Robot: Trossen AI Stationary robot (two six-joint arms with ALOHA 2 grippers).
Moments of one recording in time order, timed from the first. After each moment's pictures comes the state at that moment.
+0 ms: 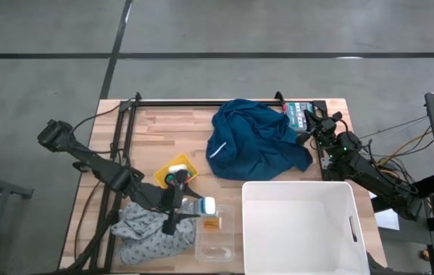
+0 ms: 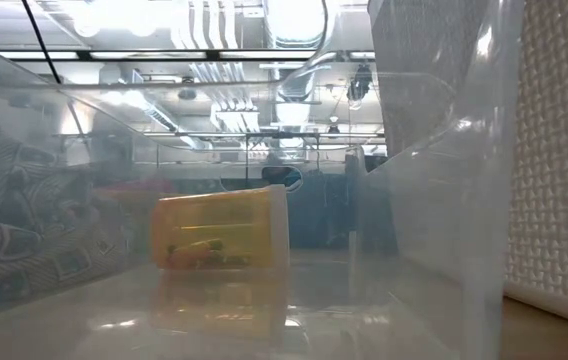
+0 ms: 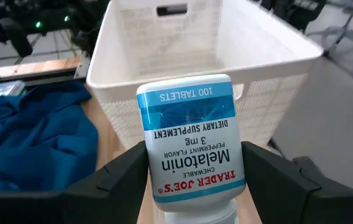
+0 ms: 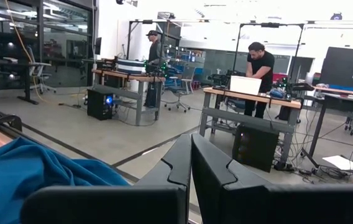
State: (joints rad) left arm -0.54 1.31 1.00 -0.12 -0.33 -0.11; right arm -0.66 0.08 0.01 0.24 0.34 -0.16
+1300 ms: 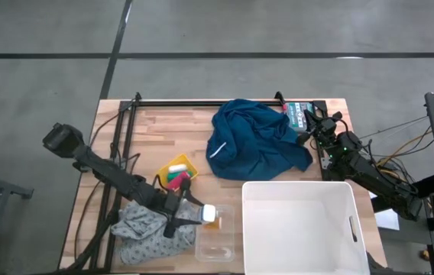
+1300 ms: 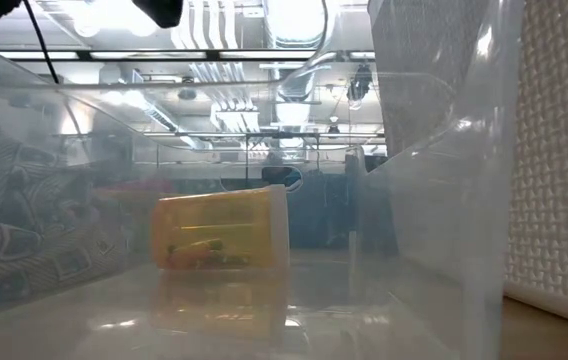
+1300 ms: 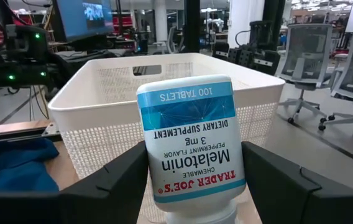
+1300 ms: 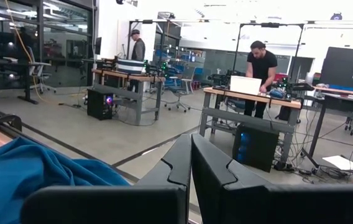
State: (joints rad) left arm -0.54 1.43 0.60 0.78 -0.23 0.00; right arm -0.66 0.08 0.01 0.24 0.34 -0.16
